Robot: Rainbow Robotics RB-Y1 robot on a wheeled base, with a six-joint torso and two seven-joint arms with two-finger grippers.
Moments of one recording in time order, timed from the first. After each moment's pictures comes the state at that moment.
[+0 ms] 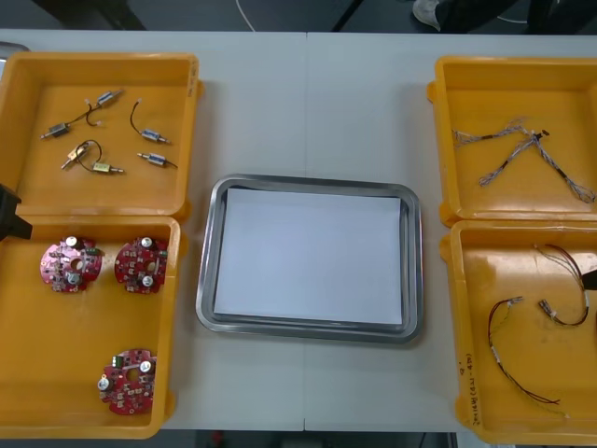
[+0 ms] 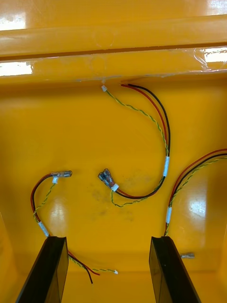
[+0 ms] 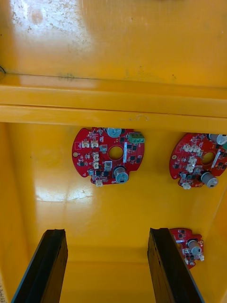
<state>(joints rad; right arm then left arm) -0.06 -0.64 -0.45 -2.16 -0.78 1.92 1.44 -0.27 0.90 0.26 -2.03 0.94 1.91 -1.19</state>
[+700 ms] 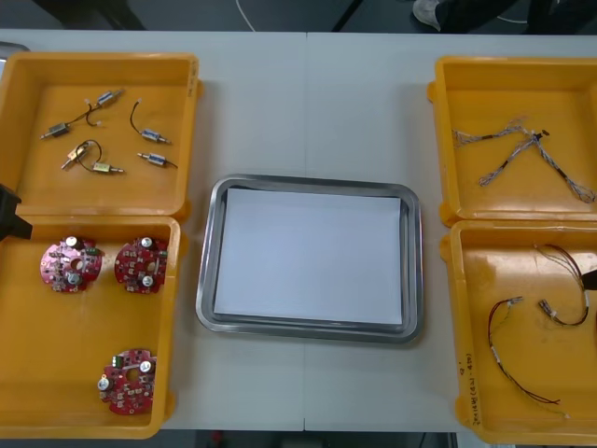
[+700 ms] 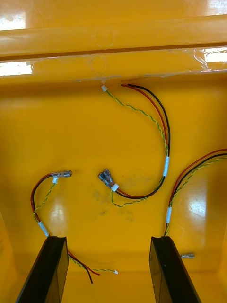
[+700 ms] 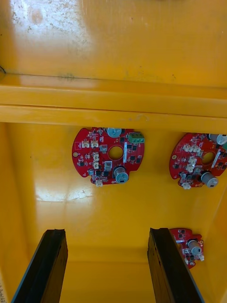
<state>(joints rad) -0.06 -0.64 -0.45 -2.16 -0.78 1.92 1.44 -0.27 0.90 0.26 -2.03 0.94 1.91 -1.19</state>
